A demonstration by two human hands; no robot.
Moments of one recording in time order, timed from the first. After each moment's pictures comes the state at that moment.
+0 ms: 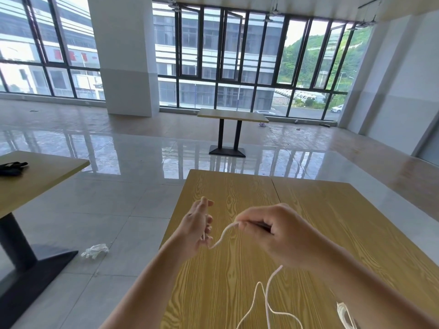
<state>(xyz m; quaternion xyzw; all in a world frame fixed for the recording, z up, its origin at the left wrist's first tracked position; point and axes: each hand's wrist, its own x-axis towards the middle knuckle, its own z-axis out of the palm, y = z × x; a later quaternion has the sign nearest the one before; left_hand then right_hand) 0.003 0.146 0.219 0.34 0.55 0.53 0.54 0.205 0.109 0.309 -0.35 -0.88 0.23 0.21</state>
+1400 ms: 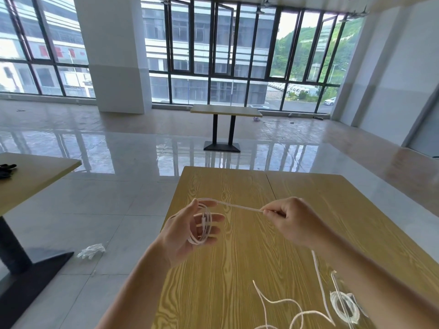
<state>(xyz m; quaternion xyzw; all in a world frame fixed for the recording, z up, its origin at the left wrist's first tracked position) -0.006 0.114 0.231 0.37 0.39 0.53 0.65 0.247 0.157 0.277 -0.50 -0.81 0.19 0.25</state>
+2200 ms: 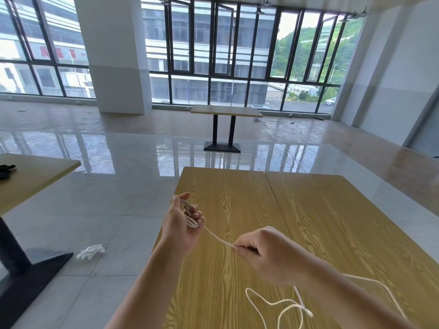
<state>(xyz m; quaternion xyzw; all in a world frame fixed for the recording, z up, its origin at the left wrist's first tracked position) 0.006 0.159 0.218 0.07 0.36 0.71 0.60 0.214 0.110 0.269 -0.42 -0.87 0.24 0.10</state>
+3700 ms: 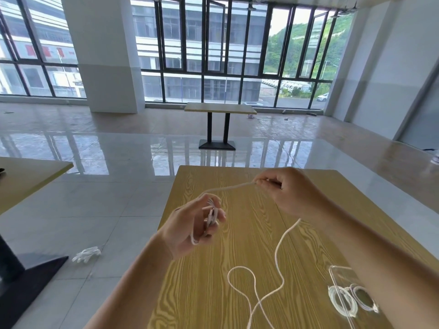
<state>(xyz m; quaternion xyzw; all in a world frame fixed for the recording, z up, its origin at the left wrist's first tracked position) 0.000 0.130 0.244 0.44 0.31 0.46 0.70 0.236 0.172 0.317 -0.47 -0.82 0.14 0.30</state>
